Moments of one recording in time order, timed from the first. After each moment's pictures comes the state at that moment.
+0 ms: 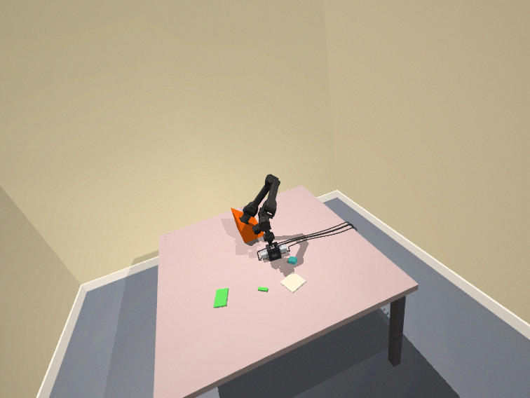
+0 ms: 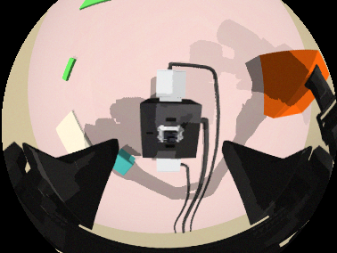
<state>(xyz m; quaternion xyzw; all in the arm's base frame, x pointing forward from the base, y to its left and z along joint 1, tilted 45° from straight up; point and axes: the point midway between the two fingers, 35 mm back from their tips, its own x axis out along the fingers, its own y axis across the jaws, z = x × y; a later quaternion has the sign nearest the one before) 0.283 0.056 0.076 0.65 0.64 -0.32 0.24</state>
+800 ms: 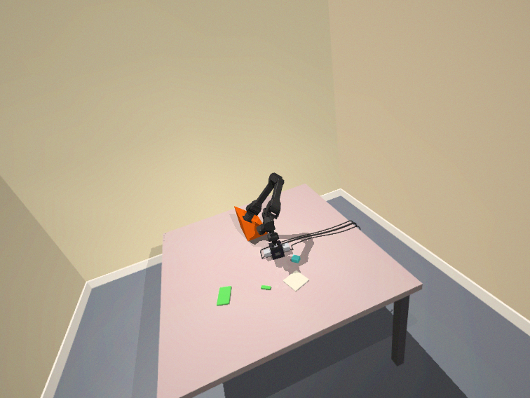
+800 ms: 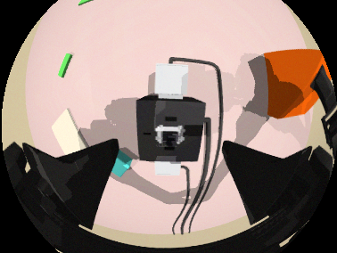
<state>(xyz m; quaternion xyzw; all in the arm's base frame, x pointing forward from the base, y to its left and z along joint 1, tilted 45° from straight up) 0.282 0.070 0.068 0.65 0.65 -0.31 0.24</state>
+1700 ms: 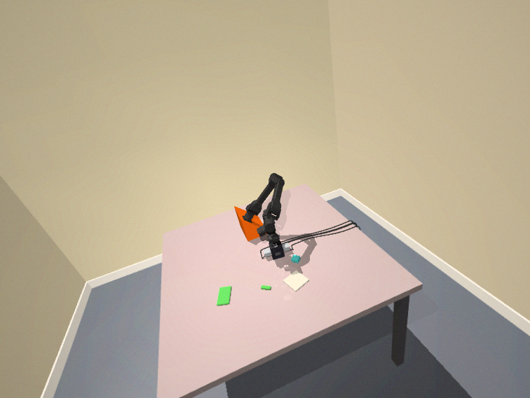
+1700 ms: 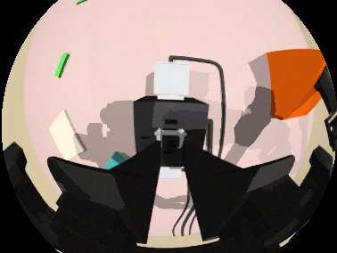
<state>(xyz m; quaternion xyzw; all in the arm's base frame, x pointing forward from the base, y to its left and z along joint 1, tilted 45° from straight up) 0.282 0.078 0.061 0.65 0.65 -0.31 0.24</state>
